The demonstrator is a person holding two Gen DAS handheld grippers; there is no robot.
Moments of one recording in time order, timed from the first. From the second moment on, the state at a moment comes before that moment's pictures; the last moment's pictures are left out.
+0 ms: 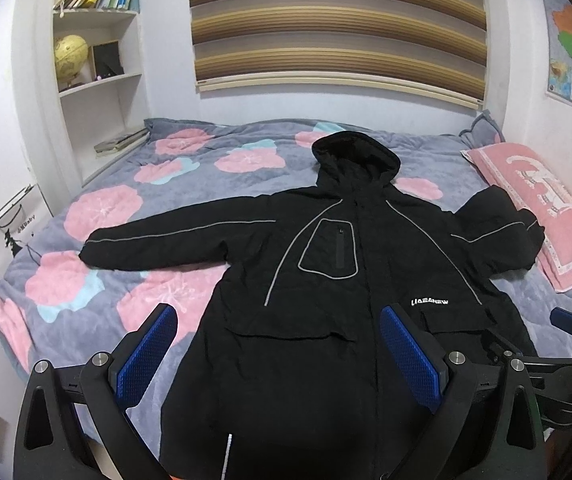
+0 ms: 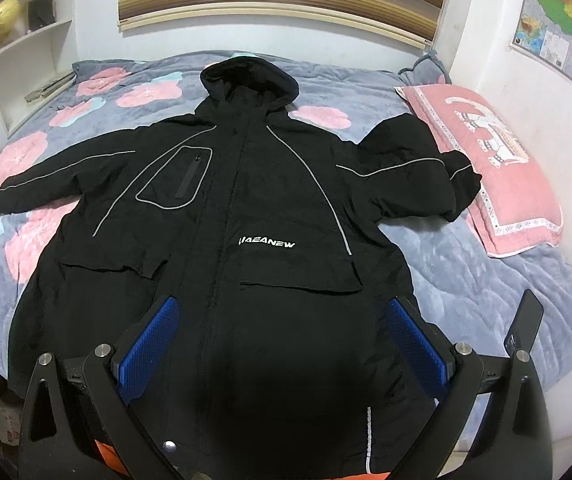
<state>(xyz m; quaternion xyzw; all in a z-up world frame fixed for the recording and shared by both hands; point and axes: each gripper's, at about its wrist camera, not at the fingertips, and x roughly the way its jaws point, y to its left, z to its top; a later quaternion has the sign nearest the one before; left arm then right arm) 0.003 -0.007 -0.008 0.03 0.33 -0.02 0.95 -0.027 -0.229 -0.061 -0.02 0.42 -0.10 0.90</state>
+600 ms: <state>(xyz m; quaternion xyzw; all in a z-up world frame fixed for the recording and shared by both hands) 0.005 -0.013 -0.011 0.03 0.33 -0.02 0.94 -0.024 -0.220 -0.063 -0.04 0.42 -0.10 0.90</state>
